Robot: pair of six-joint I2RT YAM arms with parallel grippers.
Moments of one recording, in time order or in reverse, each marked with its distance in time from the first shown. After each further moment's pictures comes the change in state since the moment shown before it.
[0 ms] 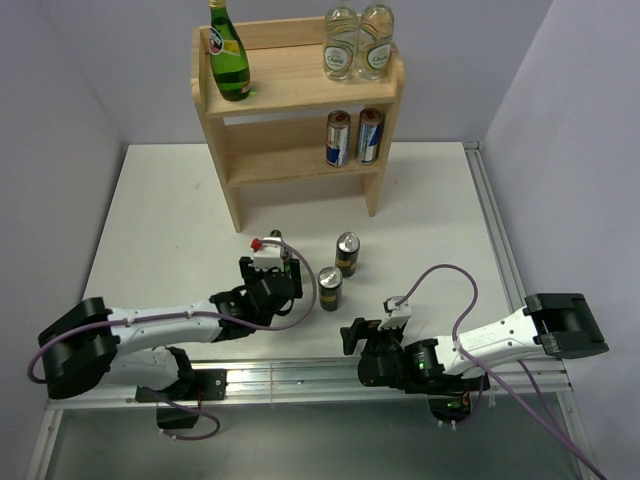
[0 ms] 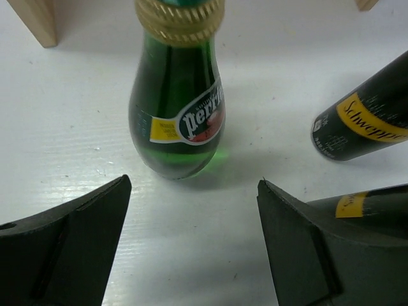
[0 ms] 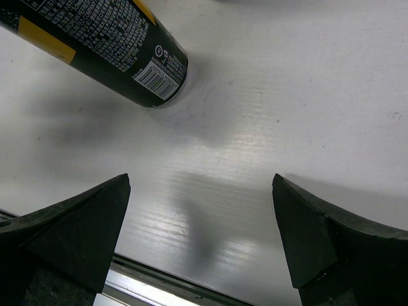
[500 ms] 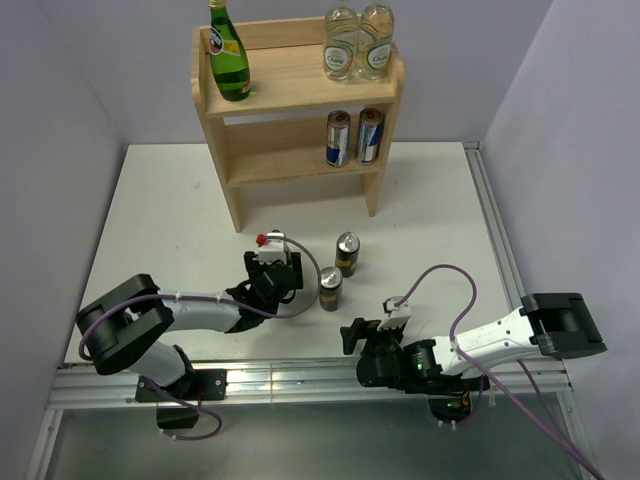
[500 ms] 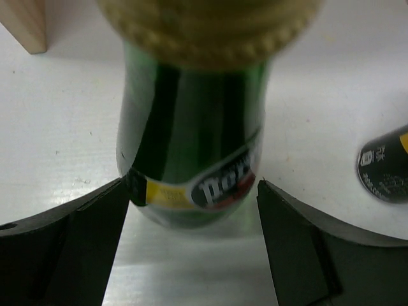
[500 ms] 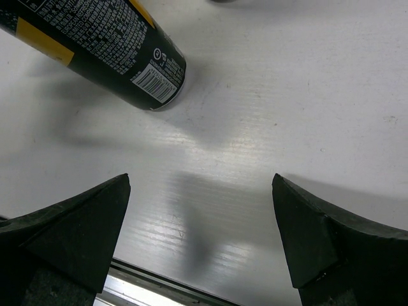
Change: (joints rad) left arm 0.116 0.266 -0.056 0.372 0.048 0.105; right arm 0.001 0.023 0.001 0.010 0.014 -0.001
